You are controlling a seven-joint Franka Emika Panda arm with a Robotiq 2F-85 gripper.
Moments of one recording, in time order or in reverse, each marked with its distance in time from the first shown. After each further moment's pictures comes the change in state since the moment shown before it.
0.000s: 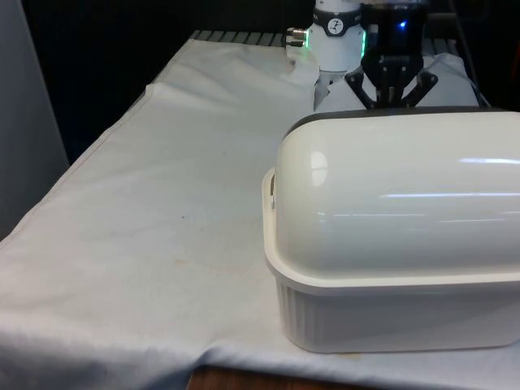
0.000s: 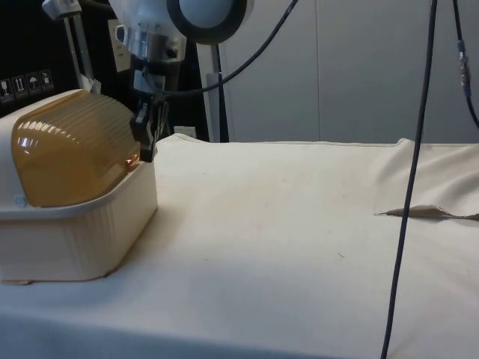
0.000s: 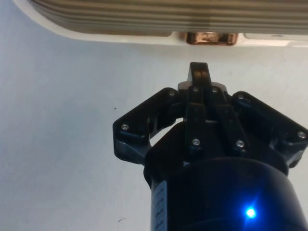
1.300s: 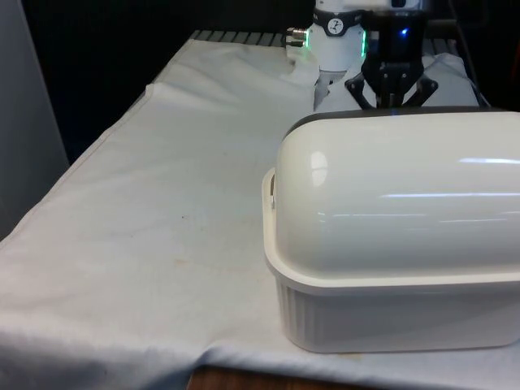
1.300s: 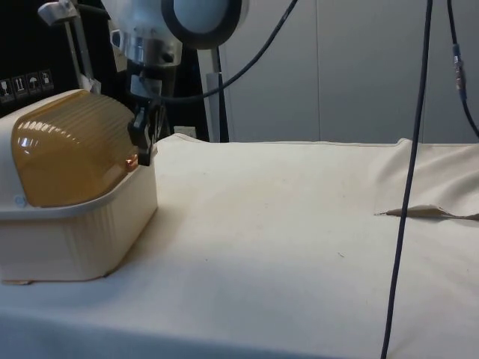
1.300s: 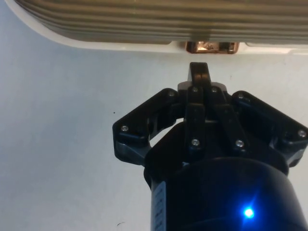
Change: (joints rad) arm -0.003 0.029 -0.001 0.026 0.000 -0.002 -0.017
